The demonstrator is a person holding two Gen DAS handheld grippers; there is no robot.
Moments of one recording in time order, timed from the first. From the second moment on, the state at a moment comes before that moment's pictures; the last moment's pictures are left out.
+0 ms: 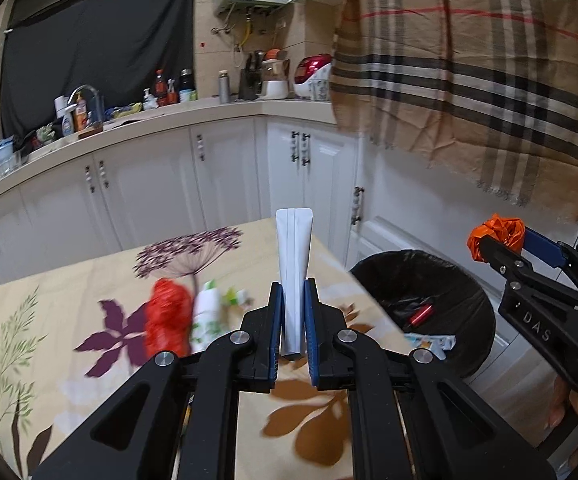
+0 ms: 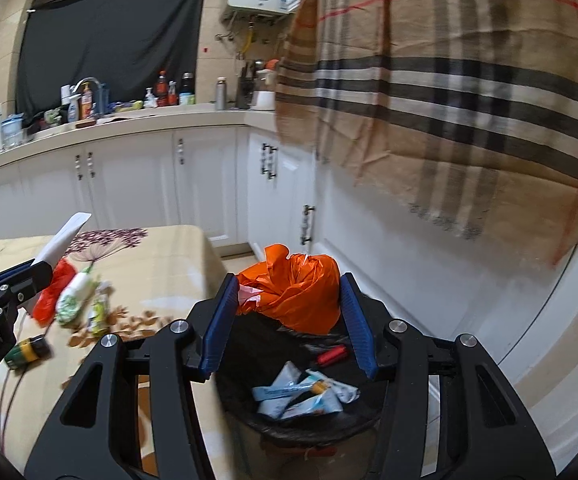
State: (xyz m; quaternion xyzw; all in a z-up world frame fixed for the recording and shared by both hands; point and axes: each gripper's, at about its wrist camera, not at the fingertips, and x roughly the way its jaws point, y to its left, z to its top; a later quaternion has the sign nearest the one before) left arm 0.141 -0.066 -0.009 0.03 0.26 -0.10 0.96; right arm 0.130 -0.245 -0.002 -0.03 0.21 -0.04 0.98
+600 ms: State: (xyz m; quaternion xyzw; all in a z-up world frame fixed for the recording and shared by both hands) left arm 0.193 -0.153 -0.033 0.06 0.26 -0.11 0.96; right arm 0.171 -0.297 -0.034 -0.02 0.22 -0.08 0.97
